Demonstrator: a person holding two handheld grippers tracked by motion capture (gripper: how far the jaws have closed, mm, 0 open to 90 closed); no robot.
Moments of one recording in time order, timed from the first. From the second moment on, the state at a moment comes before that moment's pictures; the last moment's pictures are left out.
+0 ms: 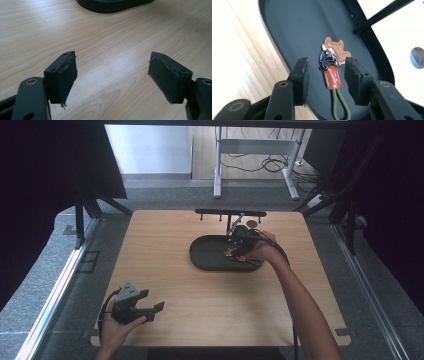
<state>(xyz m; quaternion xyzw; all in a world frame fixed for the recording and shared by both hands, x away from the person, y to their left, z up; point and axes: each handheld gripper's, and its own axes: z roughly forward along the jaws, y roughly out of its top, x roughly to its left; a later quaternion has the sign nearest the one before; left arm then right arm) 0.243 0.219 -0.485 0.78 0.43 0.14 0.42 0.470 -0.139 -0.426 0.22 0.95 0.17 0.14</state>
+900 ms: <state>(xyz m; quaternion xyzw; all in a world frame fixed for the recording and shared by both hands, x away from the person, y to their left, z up) 0.241 0.212 -0.484 0.79 0.43 0.13 0.42 0.372 -0.214 -0.421 0.27 0.90 0.33 0.13</state>
